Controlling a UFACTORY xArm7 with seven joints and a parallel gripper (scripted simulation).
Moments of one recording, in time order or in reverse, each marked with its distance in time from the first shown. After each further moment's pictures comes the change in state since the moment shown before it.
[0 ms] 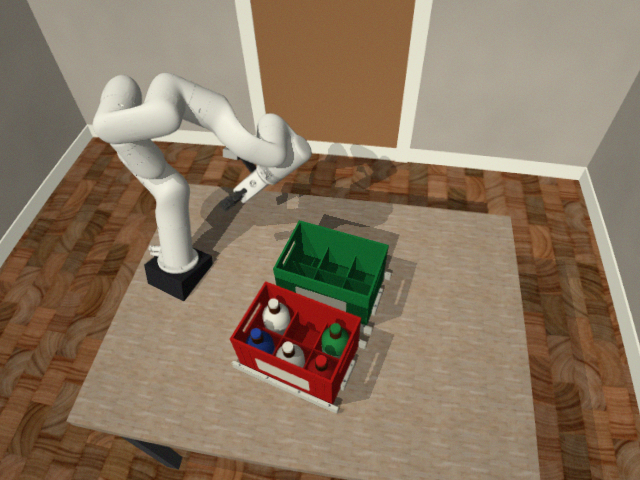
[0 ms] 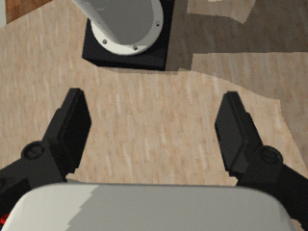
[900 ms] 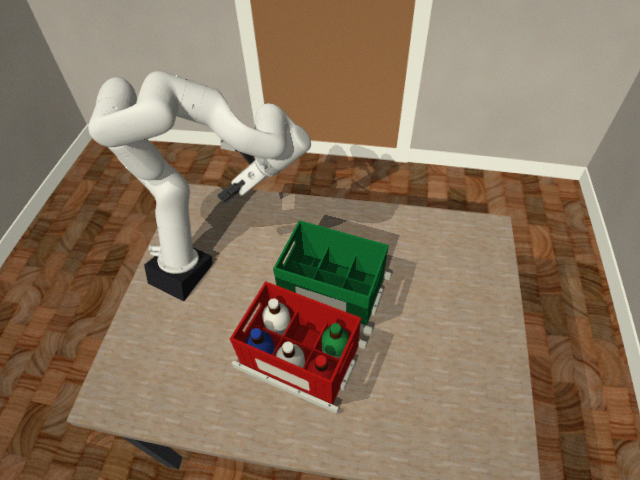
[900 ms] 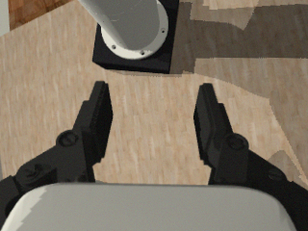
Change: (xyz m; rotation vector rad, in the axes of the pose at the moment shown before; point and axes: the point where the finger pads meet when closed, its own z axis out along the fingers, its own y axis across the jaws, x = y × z) arm 0.019 -0.011 -0.020 -0.001 -0.001 0.000
